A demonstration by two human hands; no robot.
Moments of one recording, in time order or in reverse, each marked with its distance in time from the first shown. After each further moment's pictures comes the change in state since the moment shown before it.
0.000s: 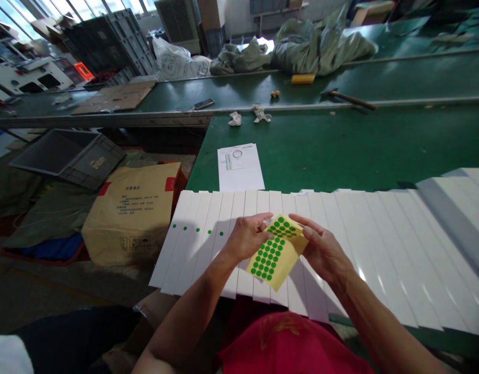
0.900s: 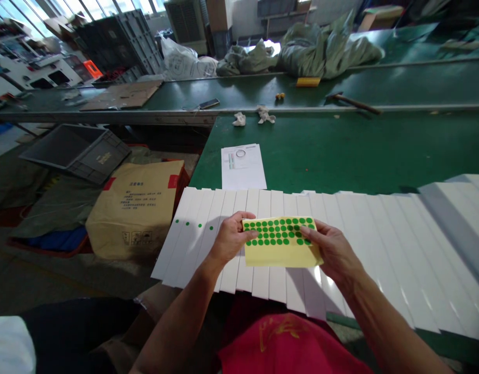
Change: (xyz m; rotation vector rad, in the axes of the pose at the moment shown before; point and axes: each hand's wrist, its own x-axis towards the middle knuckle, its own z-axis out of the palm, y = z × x) left_hand -0.026 -0.022 -0.009 -0.727 0.092 -0.182; right_hand -0.009 -0.018 0.003 -0.033 0.052 0.111
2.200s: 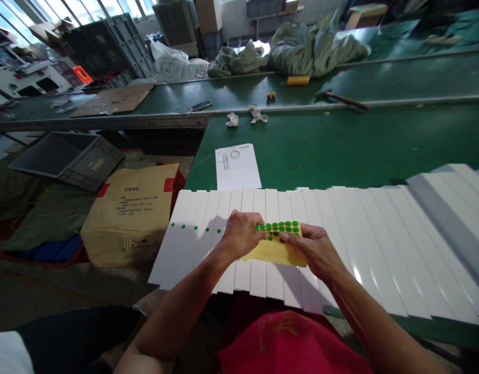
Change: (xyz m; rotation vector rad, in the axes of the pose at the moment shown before) left_hand 0.008 0.050 0.039 1.225 -0.047 0.136; right_hand -0.005 0.015 0.008 -0.214 -0.077 -0.130
